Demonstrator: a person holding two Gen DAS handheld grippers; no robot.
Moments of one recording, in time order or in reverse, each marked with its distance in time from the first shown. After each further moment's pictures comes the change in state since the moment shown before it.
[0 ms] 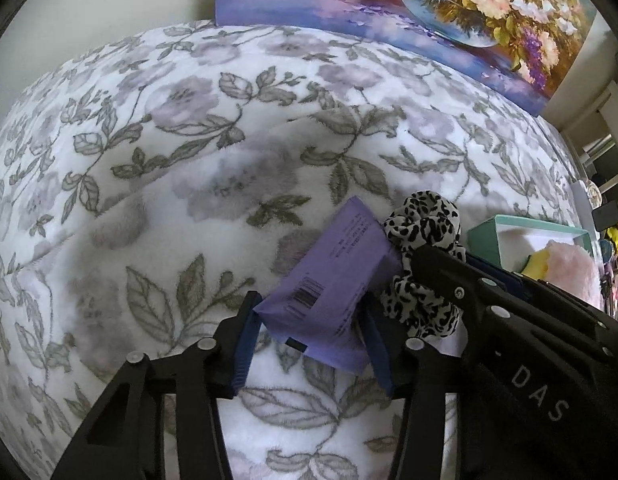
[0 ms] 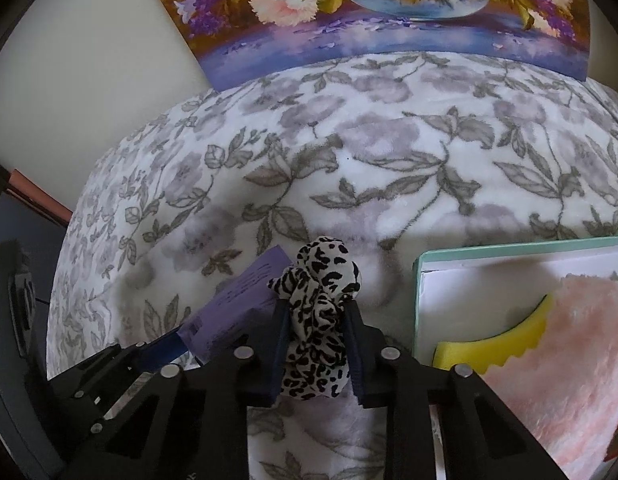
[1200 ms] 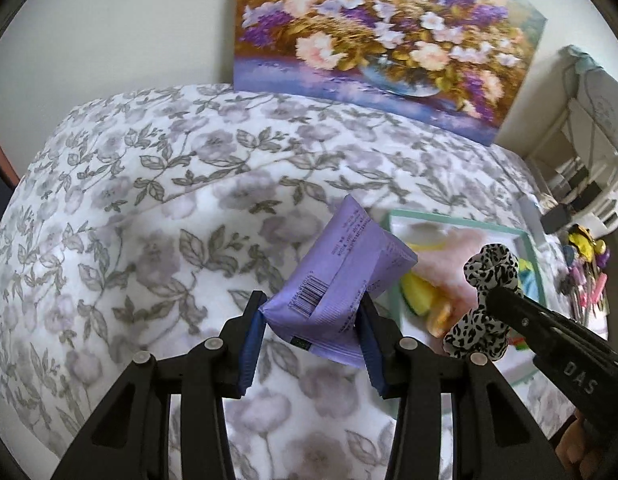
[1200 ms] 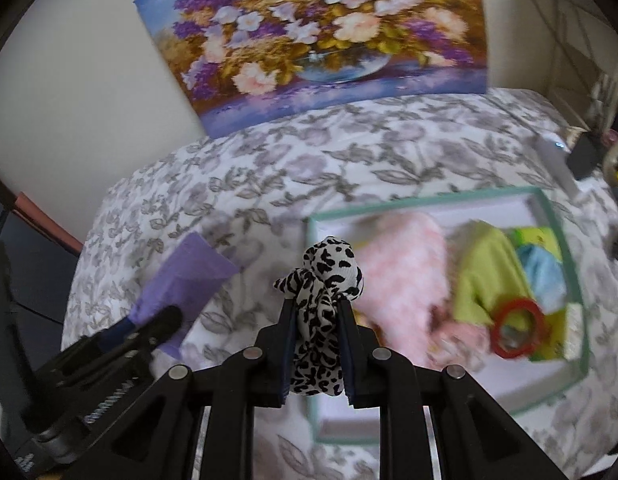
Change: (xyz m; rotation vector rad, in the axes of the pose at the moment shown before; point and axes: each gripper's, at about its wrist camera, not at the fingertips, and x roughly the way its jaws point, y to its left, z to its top) left arm -0.129 -0.030 -0.065 -0.034 -0.170 0.021; right arm -0.155 -0.043 -0.072 0.059 -0.119 -0.068
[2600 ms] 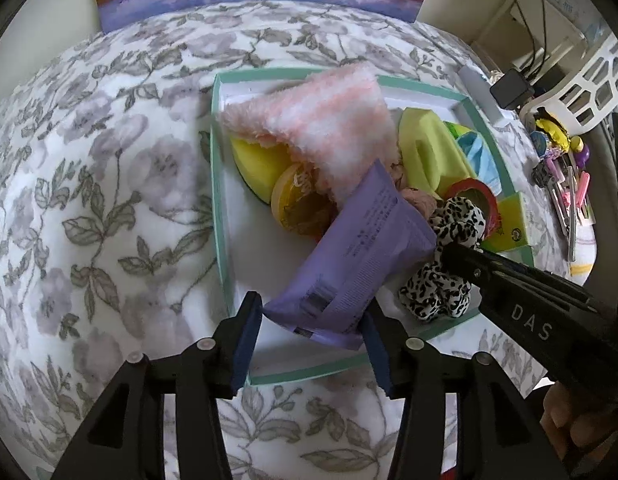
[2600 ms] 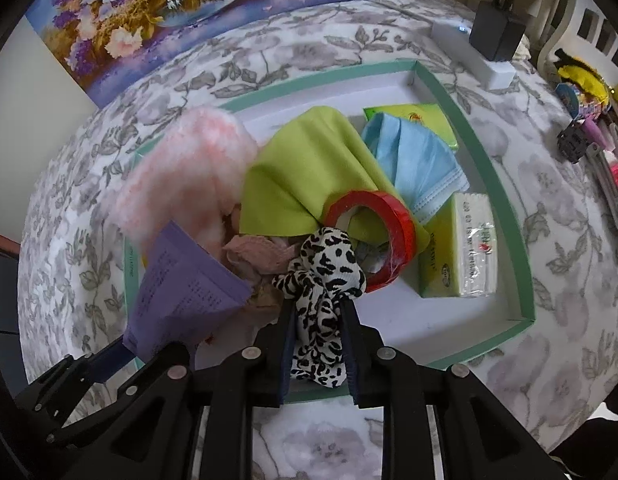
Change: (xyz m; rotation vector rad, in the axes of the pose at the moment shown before) left arm 0.066 -0.127 -0.070 0.184 0.274 -0.123; right arm 0.029 -0.126 -0.043 0.143 0.207 -0.173
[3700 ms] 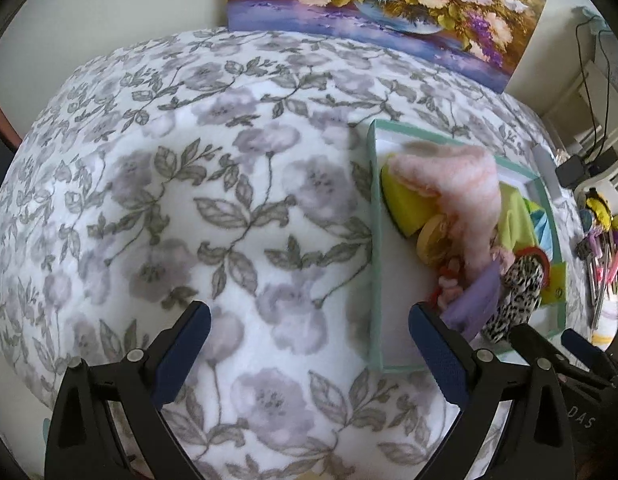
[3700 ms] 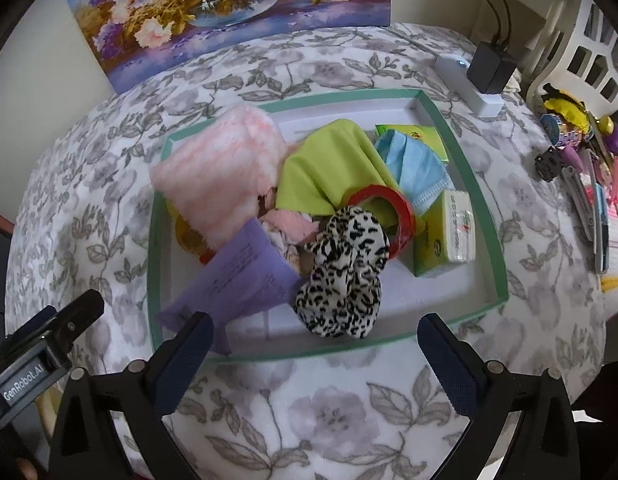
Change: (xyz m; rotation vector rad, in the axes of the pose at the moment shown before) left arm -0.050 0.085 -0.014 -0.222 -0.131 0.154; right arm -0.032 0.025 -0.027 -0.079 -0.056 -0.067
